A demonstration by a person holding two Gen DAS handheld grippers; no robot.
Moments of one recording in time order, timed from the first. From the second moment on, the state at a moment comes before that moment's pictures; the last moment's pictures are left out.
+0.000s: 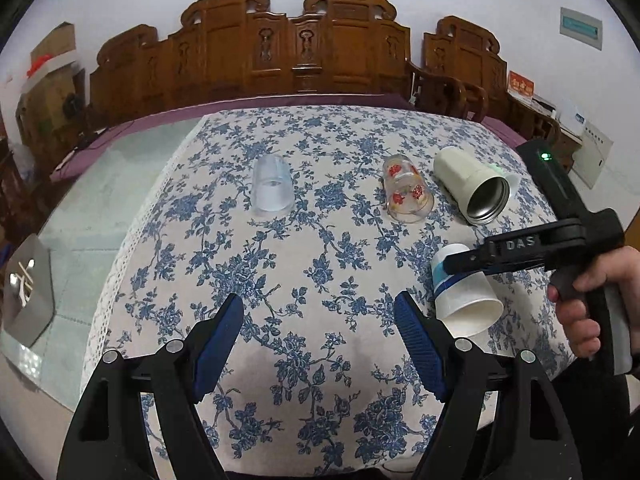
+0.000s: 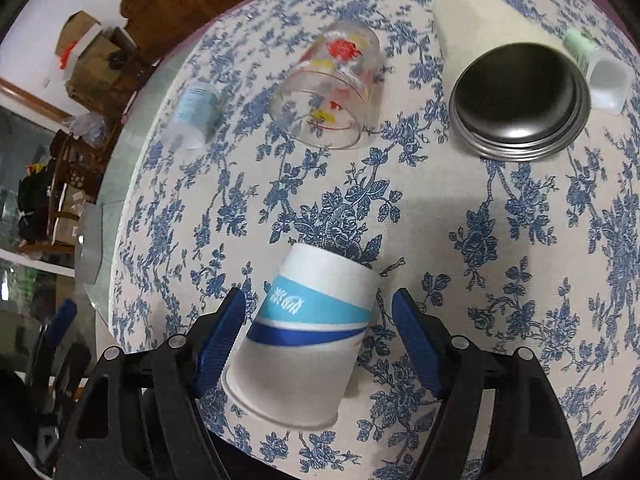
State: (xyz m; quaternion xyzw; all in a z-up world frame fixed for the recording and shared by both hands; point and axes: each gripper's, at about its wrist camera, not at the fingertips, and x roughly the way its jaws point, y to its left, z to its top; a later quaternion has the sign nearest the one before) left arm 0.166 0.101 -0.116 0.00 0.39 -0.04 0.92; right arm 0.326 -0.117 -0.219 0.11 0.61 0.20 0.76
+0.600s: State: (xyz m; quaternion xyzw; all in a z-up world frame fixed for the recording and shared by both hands) left arm 0.163 0.093 -0.112 0.01 0.39 -0.05 0.92; right arm 0.333 -0.135 -0.204 0.12 0.55 0.20 0.80
